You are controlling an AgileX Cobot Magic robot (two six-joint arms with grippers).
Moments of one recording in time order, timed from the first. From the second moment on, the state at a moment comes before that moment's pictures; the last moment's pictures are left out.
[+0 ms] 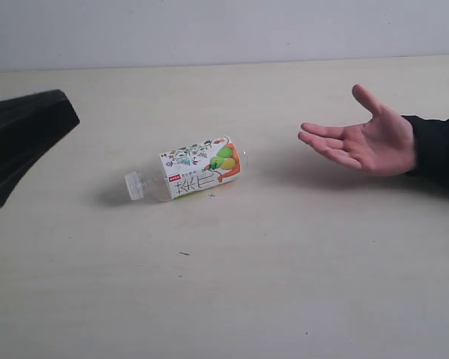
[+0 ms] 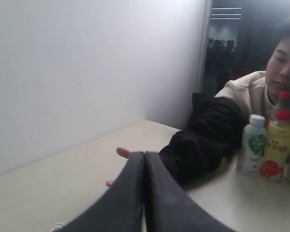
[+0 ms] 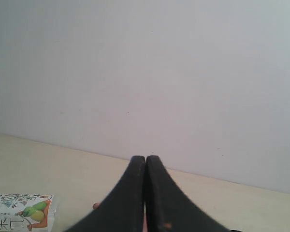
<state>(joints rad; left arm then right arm) -0.63 0.78 -0.26 0.31 -0.53 -0.37 0.27 0.00 -0.32 0.05 0.36 -0.13</state>
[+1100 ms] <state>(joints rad) -0.57 1.20 -0.80 0.31 0.13 -0.24 0.27 0.00 -0.11 0.05 0.36 -0.13</state>
